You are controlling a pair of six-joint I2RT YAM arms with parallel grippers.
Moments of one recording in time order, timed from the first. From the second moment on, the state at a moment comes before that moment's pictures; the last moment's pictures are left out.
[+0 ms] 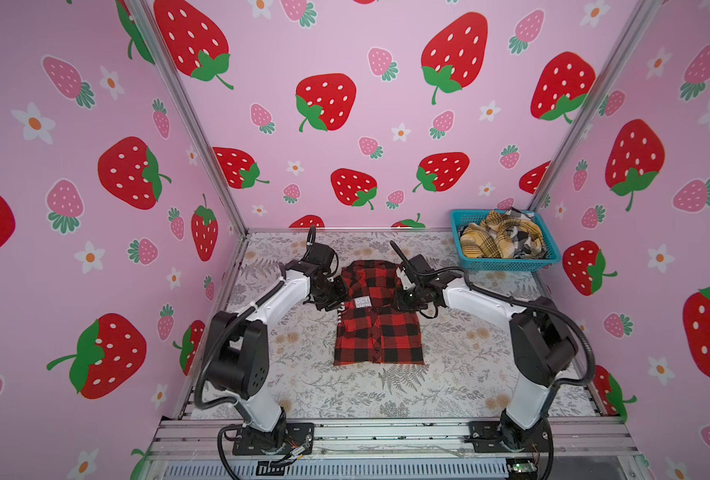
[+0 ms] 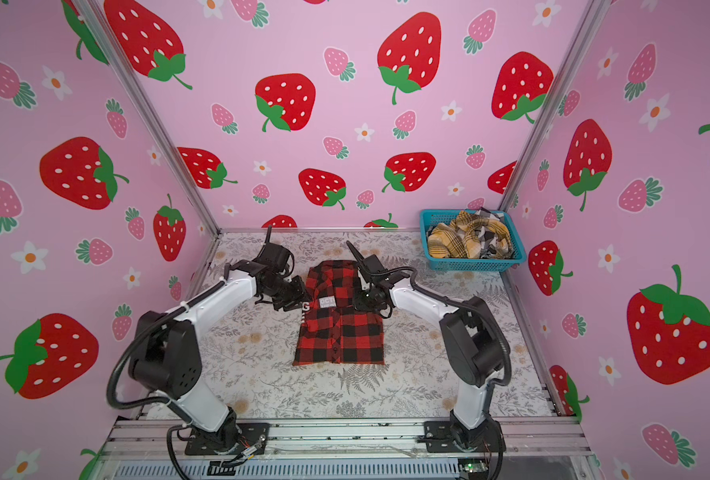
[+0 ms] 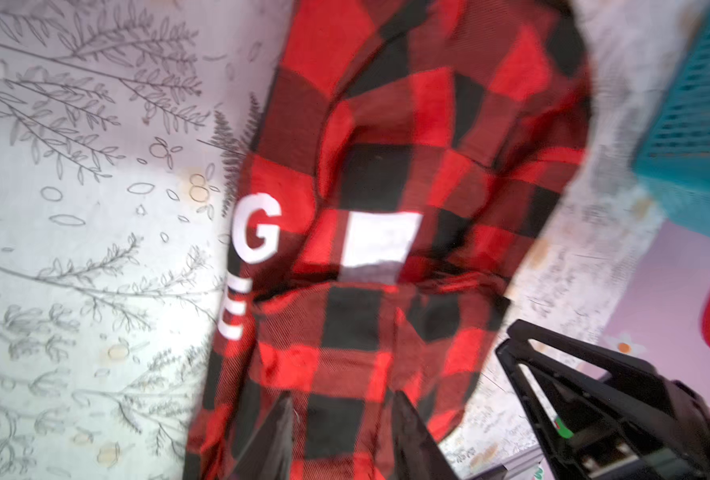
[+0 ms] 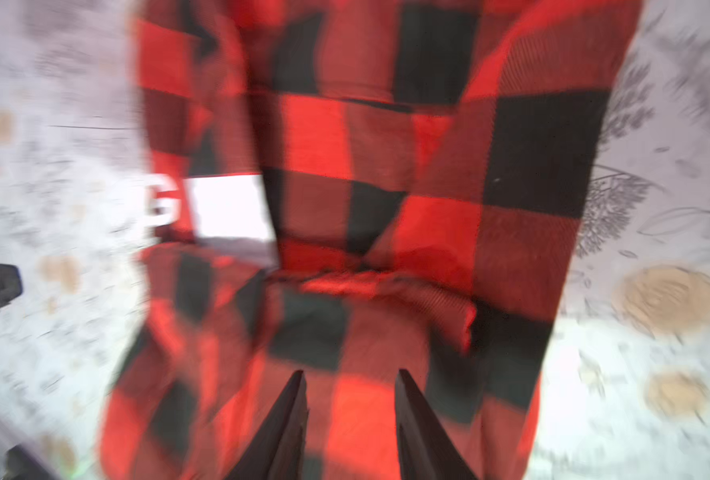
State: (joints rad) left arm -0.34 1.60 1.26 -0.79 0.34 -0.71; right arm 0.76 1.74 1.28 -0.53 -0.16 0.49
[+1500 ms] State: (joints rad) left arm -0.42 1.51 0.92 -0.62 0.46 -0.92; right arm 0.91 1.55 0.88 -0.55 -0.17 0.68
